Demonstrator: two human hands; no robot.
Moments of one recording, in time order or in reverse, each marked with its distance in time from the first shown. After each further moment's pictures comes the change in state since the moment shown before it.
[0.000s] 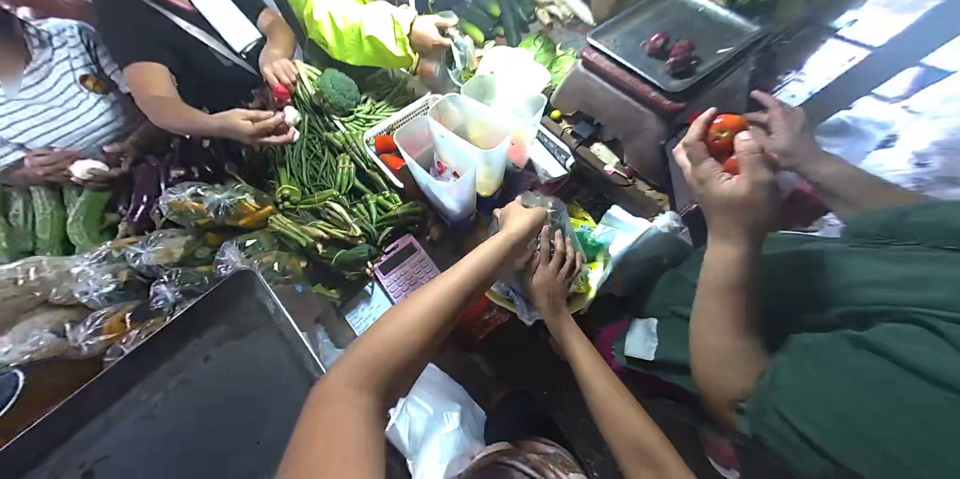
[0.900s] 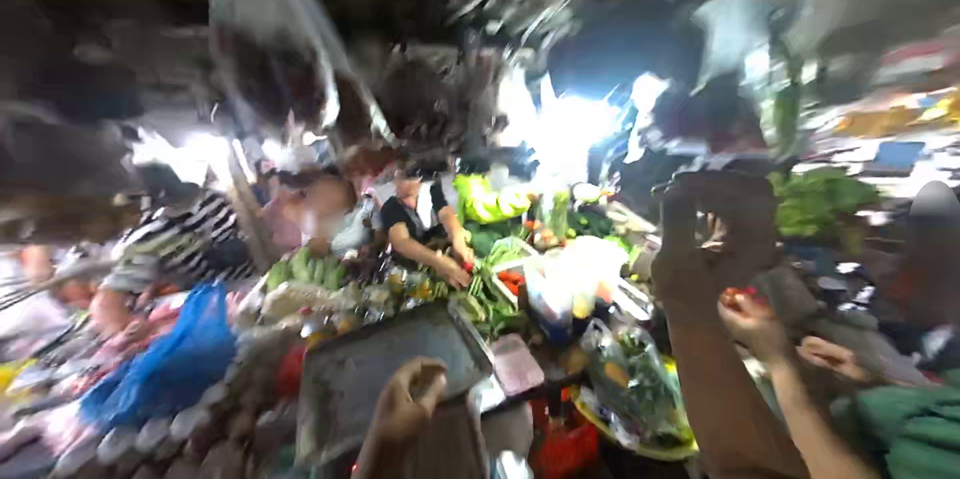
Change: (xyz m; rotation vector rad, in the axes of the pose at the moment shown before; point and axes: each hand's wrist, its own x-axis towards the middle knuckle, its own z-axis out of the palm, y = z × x) left_hand -0.402 -0.222 -0.182 -0.037 0.732 0.608; right_hand 0.080 -0.223 -0.477 1.155 0.917 -0.741
